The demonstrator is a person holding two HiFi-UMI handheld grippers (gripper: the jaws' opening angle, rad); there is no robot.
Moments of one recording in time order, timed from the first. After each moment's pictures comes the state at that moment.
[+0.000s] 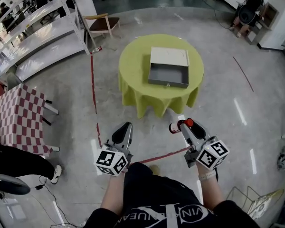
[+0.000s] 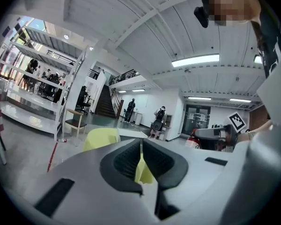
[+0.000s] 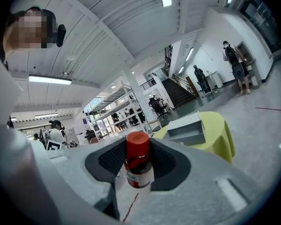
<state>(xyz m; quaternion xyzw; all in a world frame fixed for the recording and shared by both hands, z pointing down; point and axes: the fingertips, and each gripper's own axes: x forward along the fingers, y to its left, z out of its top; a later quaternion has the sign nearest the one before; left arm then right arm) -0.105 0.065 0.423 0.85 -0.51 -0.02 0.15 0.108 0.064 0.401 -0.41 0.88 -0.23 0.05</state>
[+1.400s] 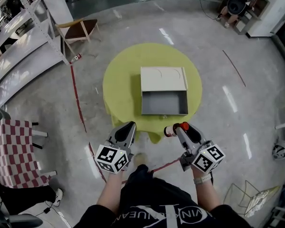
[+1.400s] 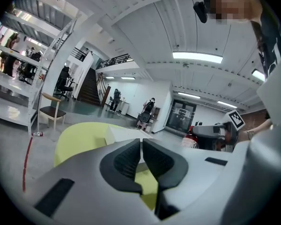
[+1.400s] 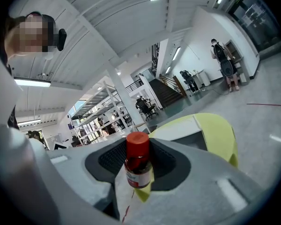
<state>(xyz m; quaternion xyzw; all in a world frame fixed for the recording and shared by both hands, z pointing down) -0.068 -0.167 0.457 0.89 -0.40 0.02 0.20 0.106 -0.129 0.420 -0.47 0.84 -0.27 0.06</state>
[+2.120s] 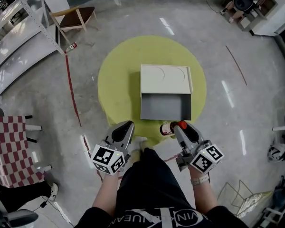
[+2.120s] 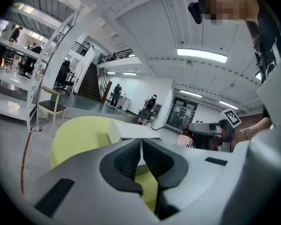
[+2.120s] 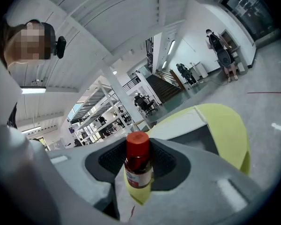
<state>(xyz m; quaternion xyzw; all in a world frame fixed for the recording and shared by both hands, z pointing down) -0.061 -0.208 0.485 0.89 -0.39 0.03 0.23 0.106 -0.184 0.444 -0.46 0.83 -0.31 0.06</state>
